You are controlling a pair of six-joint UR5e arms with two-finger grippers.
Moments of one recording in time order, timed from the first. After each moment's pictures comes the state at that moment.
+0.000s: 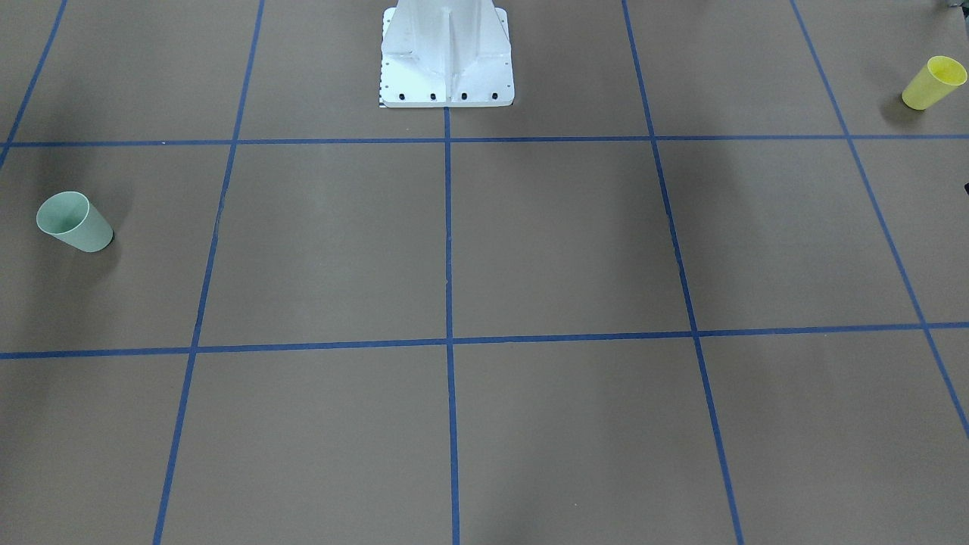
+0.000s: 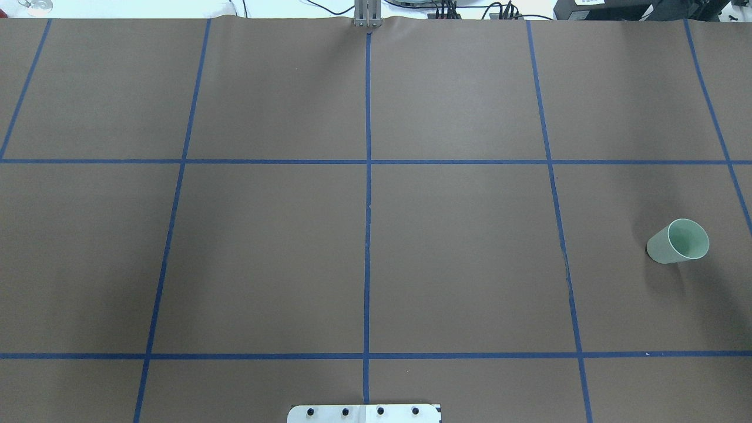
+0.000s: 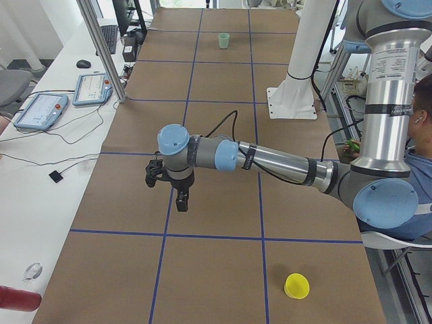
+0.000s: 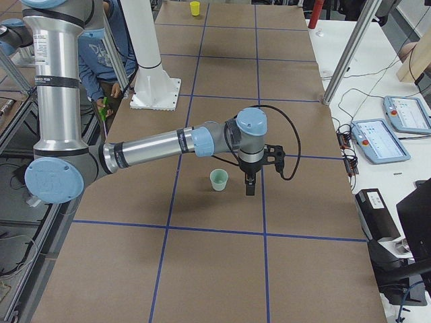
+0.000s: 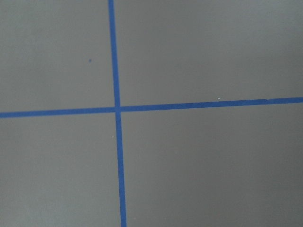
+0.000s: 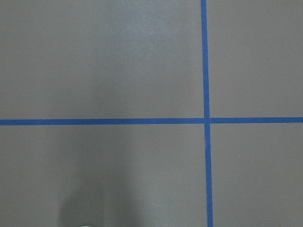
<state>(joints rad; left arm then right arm) -1.49 -1.58 -1.78 -1.45 -2.36 -0.13 1.44 -1.58 1.85 -1.58 2.29 0.28</state>
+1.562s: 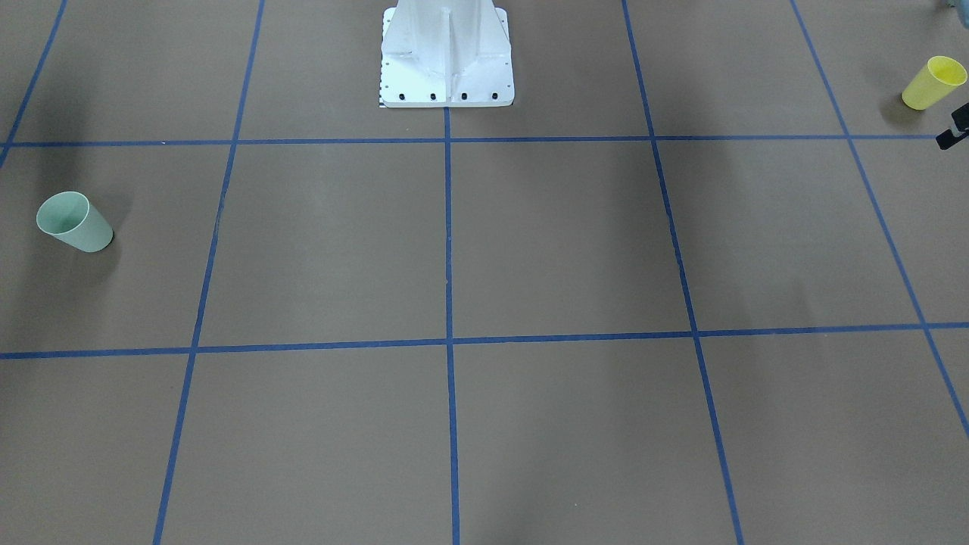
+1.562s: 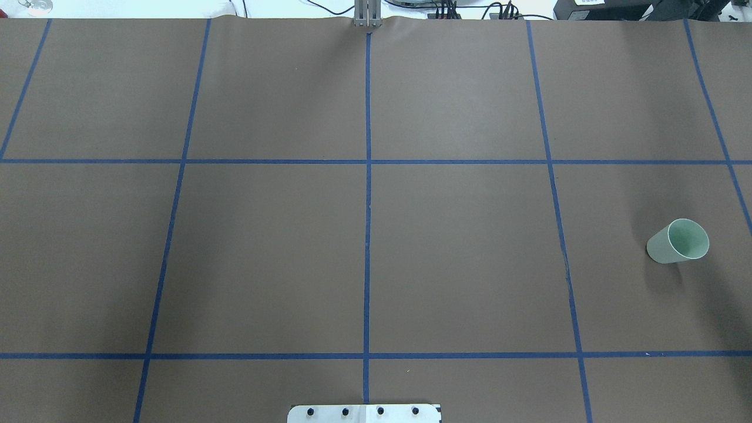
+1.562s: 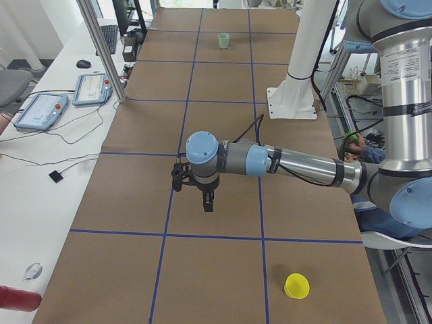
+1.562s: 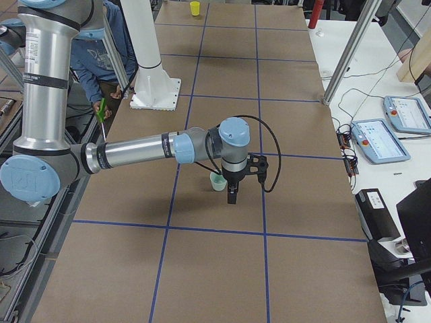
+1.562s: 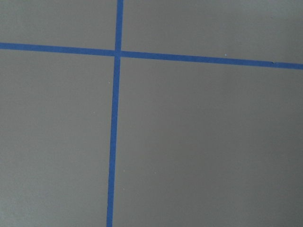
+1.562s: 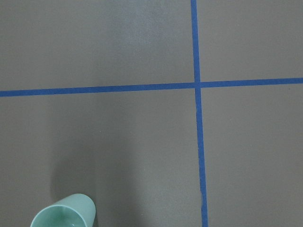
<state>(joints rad) -1.49 -1.40 -1.93 -1.46 -2.47 -0.14 1.45 -1.71 1.90 -1.58 2.30 0.28</state>
